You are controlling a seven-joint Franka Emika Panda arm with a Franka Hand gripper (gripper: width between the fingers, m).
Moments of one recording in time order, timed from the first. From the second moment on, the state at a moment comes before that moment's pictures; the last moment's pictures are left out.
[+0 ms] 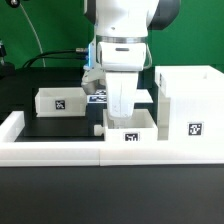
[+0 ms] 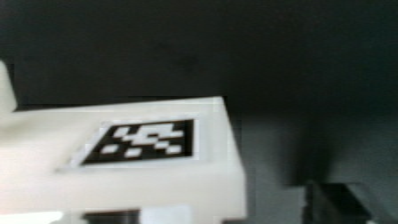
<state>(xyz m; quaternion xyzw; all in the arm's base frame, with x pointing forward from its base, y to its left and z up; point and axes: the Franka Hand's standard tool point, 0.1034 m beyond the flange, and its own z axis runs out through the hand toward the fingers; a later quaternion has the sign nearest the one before) 0.528 -0.018 0.006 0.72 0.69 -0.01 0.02</state>
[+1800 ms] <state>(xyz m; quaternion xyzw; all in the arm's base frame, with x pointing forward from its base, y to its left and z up) 0.530 0.008 0.016 0.74 0.68 0.00 0.02</state>
